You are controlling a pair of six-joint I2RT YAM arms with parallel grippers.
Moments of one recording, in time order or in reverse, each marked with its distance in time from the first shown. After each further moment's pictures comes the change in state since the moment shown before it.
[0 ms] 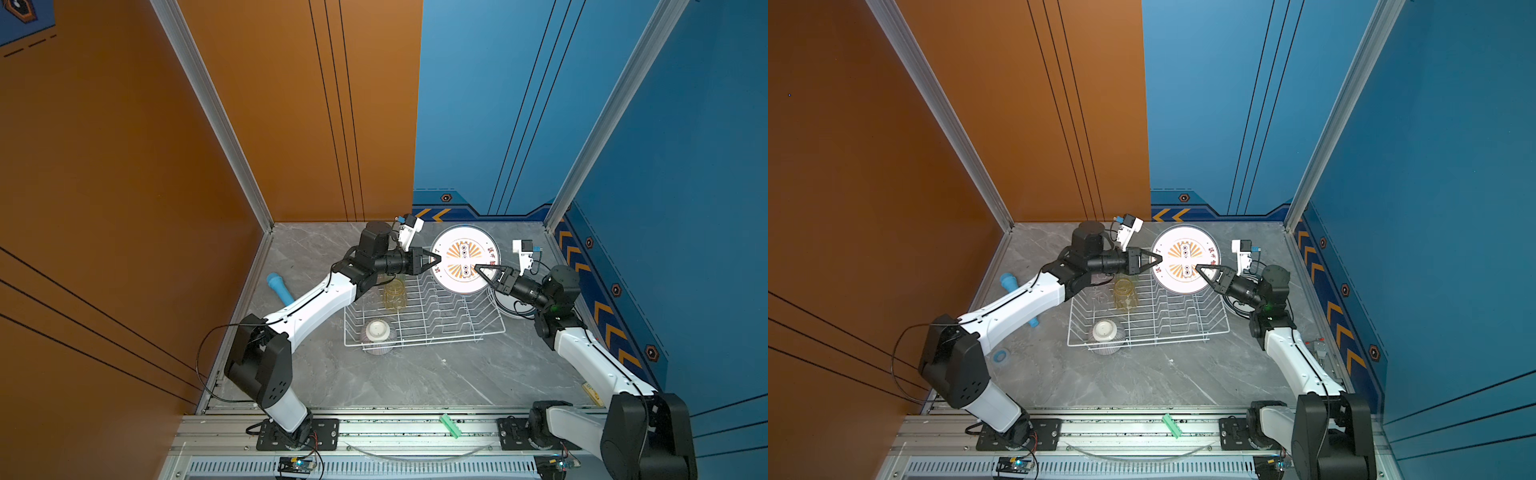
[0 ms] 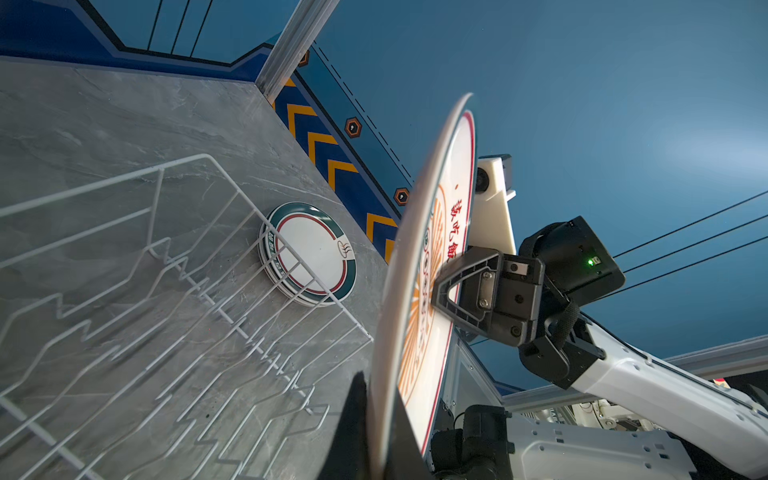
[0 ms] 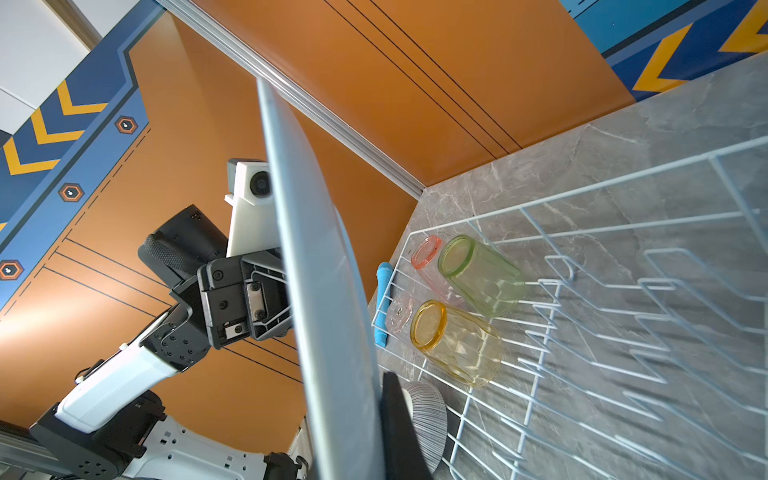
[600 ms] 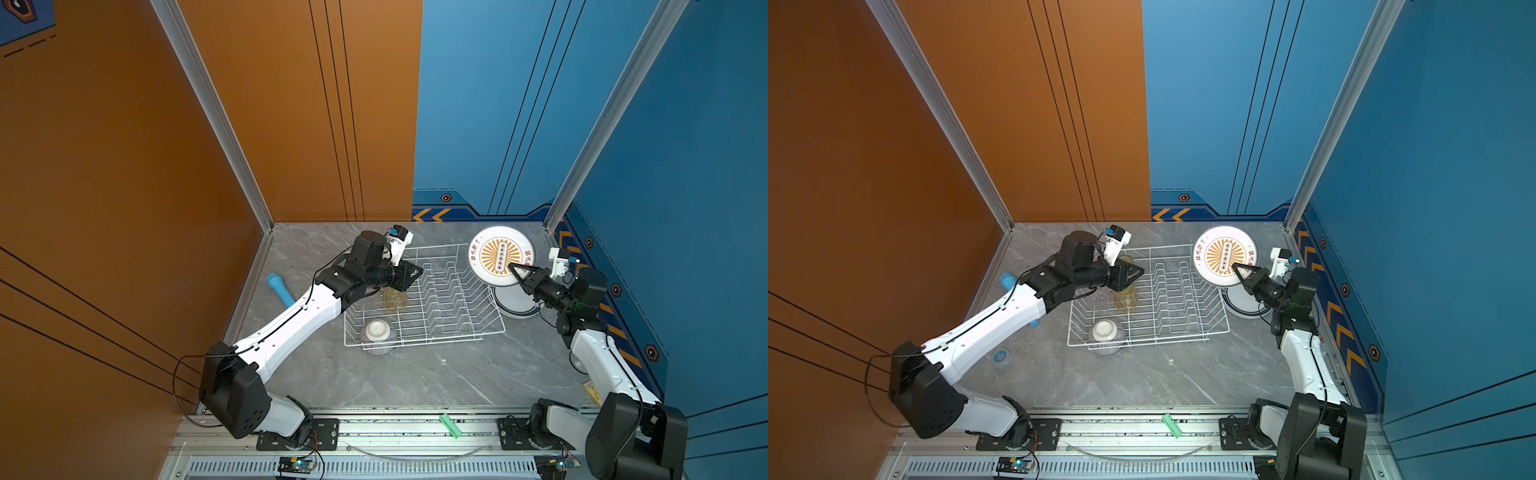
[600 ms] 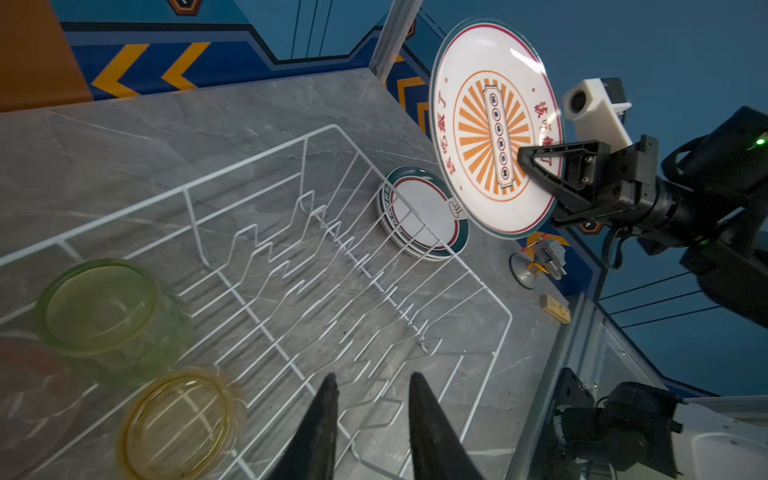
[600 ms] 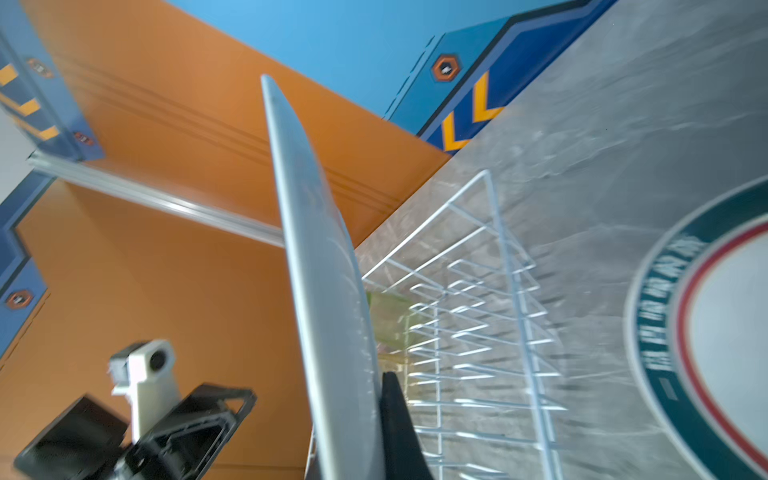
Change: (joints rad) left arm -0.042 -0.220 -0.082 -0.381 -0.417 0.342; right arm -0.319 -0.035 0.037 -0.371 0.143 -0.049
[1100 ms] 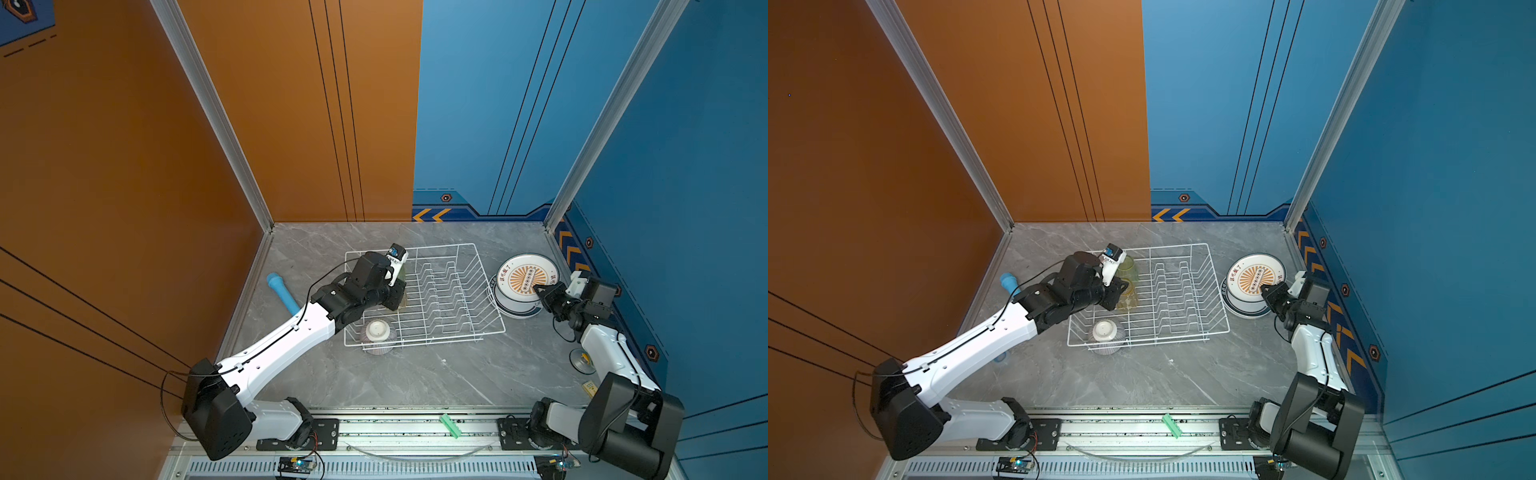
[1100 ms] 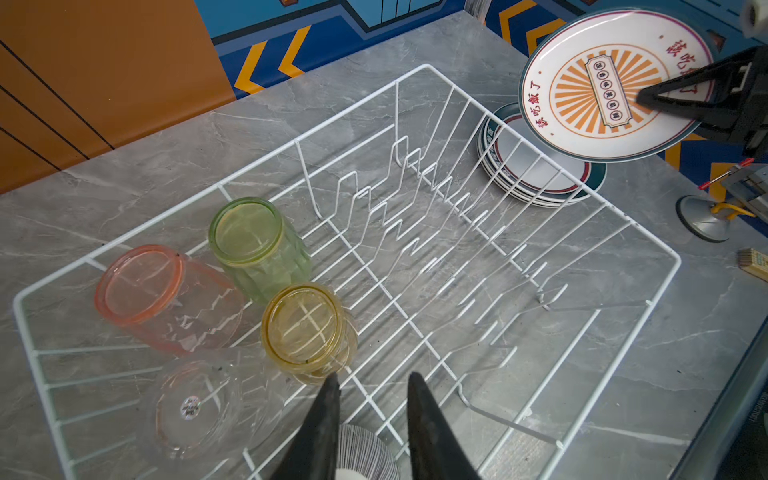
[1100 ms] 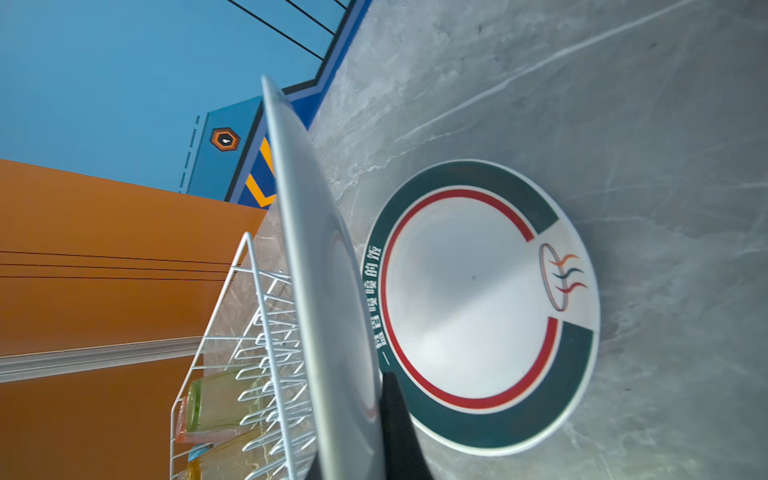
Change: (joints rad) left arm -0.093 -0.085 -0.091 -0.084 -0.330 0.154; right arm -0.134 0.105 0.006 -0.284 0.255 -0.196
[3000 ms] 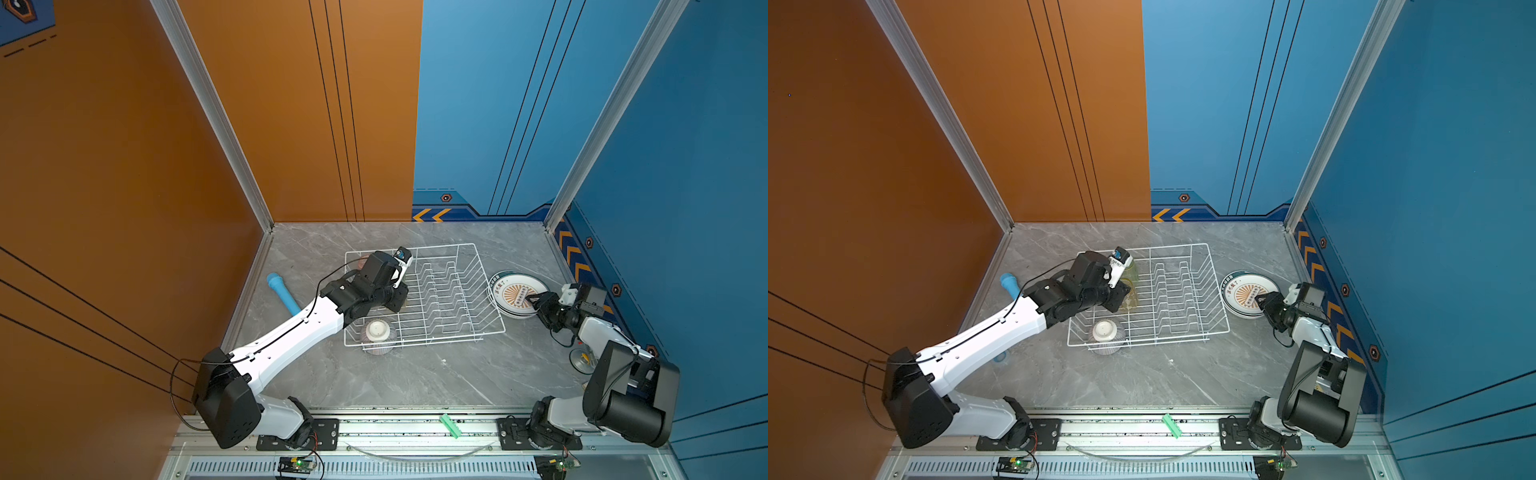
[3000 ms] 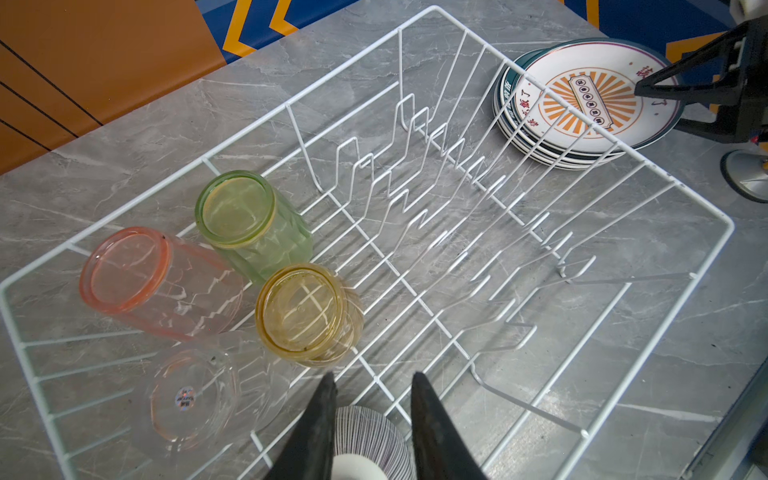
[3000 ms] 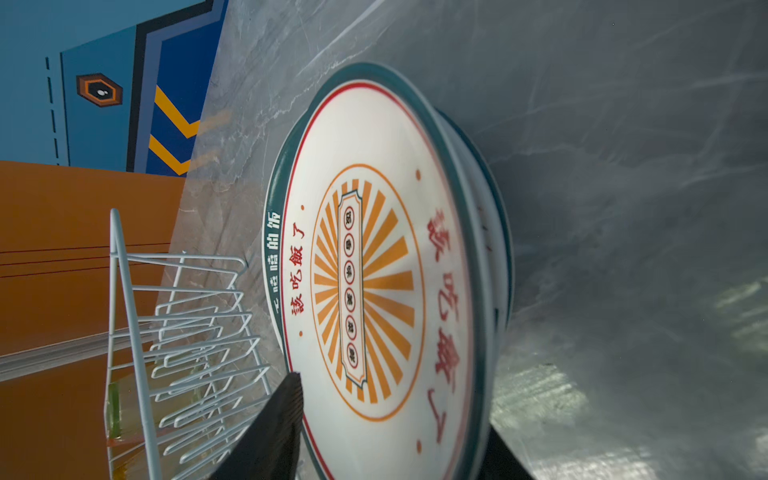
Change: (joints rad) left arm -0.013 0.072 0.051 -0.082 -0.014 0.026; right arm -0.016 0.150 0.005 -0.077 0.015 -0.115
